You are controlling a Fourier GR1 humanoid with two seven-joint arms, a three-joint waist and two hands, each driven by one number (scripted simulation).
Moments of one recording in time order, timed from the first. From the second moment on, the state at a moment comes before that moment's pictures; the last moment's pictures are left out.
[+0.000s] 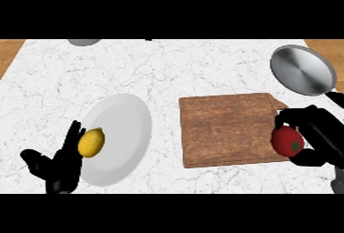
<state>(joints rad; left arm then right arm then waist) 0.13 0.07 0.01 -1.52 0.20 0.21 0.11 -0.09 -0.52 0.08 -1.66 0.82 0.08 -0.32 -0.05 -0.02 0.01</state>
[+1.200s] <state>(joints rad) 0.05 0.06 -0.02 -1.48 0.17 0.18 0.13 -0.51 -0.62 -0.29 -1.08 0.62 0.05 -0.42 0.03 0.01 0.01</state>
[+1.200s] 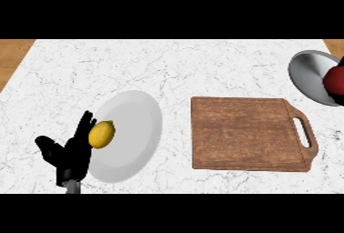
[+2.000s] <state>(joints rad) -0.01 0.05 -0.04 -1.47 0.17 0.16 0.14 -0.81 -0.68 -0.30 -0.40 0.78 -0.19 -0.56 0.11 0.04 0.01</state>
